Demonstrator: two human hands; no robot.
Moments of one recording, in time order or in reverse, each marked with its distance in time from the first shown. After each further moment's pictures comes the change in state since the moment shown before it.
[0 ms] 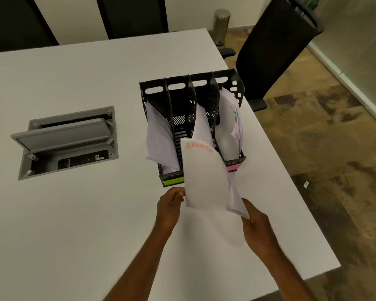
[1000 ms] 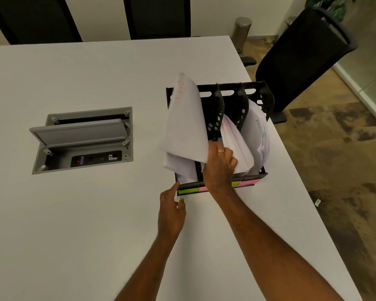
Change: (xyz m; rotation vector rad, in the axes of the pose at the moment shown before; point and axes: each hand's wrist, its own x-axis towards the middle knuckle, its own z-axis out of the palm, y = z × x) left_hand 0.035 -0.009 -0.029 0.247 0.186 0.062; right_hand 0.190 -0.111 0.126 -0.707 0.337 -0.217
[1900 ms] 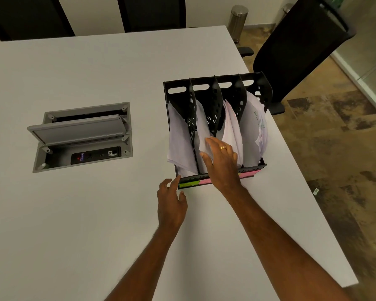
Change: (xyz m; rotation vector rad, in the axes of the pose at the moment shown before) left_hand 0.000 0.004 -0.009 0.189 -0.010 0.080; right_hand -0.013 0.019 -0.020 0.323 -0.099 -0.124
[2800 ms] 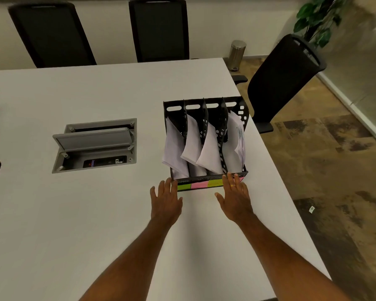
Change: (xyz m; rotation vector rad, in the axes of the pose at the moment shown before) left_hand -0.036 0.020 -0.013 0.772 -0.007 0.258; right_hand -0.098 0.087 -0.045 -0.432 -0.314 0.033
